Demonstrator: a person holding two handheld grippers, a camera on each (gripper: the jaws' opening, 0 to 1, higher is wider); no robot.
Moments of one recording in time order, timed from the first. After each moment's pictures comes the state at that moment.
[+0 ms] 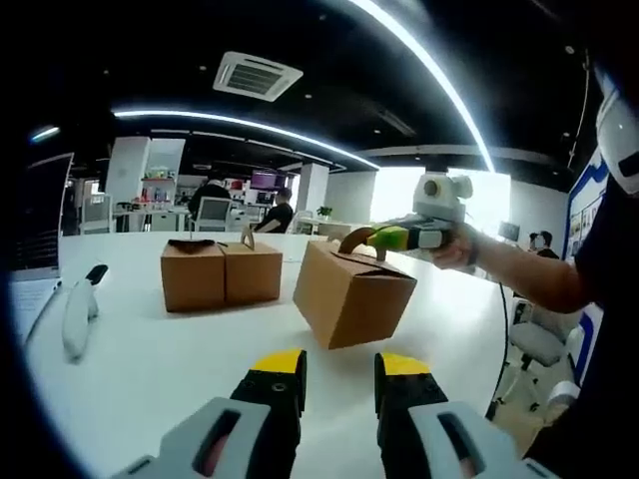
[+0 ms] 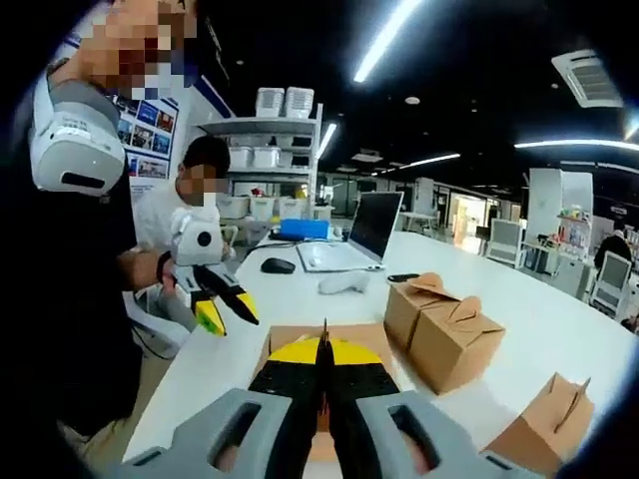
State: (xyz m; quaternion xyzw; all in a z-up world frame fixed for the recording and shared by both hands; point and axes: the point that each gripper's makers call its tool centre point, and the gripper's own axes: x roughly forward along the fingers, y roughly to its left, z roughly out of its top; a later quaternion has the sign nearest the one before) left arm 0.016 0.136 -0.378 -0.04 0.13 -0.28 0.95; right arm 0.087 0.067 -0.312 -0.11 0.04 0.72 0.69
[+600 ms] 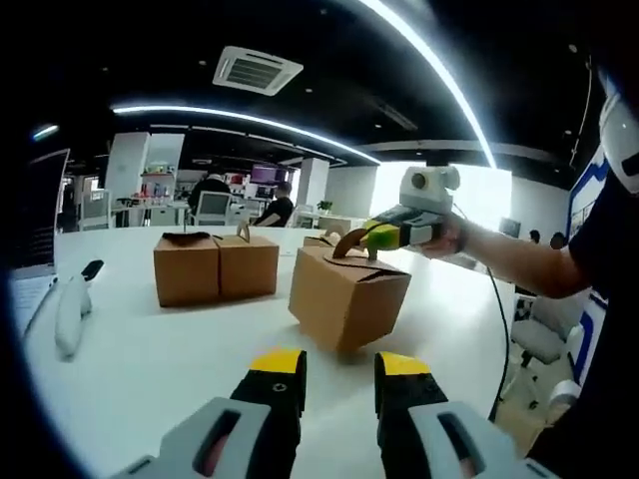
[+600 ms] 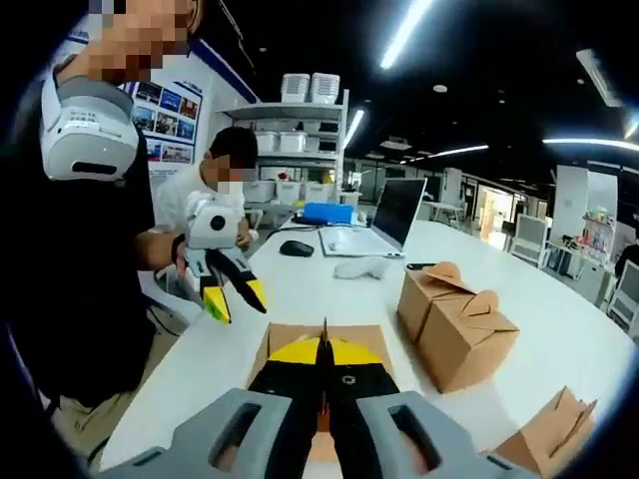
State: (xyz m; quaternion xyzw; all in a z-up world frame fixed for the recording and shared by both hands) left arm 0.023 0.126 -0.386 -0.04 0.14 -0.28 0.95; right arm 0.102 0.064 -0.330 -0.14 0.05 0.75 0.64
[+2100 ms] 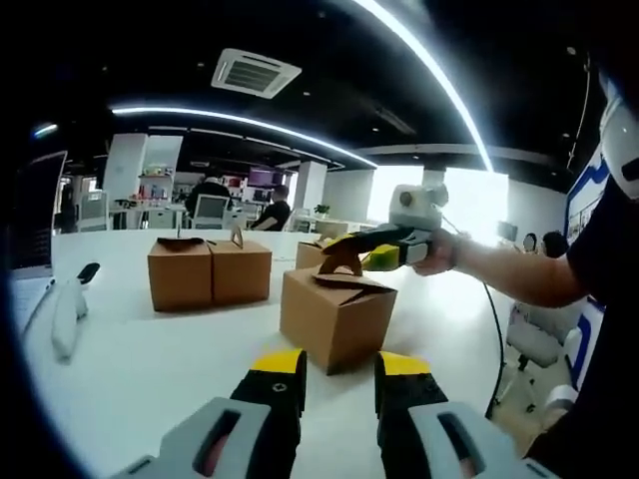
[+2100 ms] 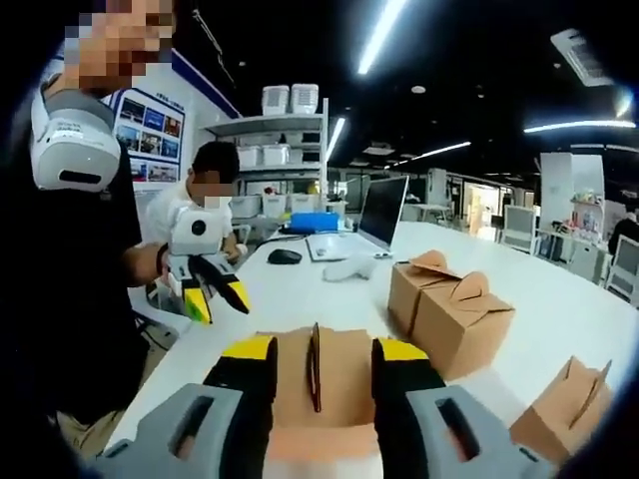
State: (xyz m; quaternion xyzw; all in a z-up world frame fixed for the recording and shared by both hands) left arm 0.022 0.122 -0.380 -0.05 0.13 -0.29 0.95; right arm 0.132 0.055 -0.333 -0.09 0.06 0.73 0.67
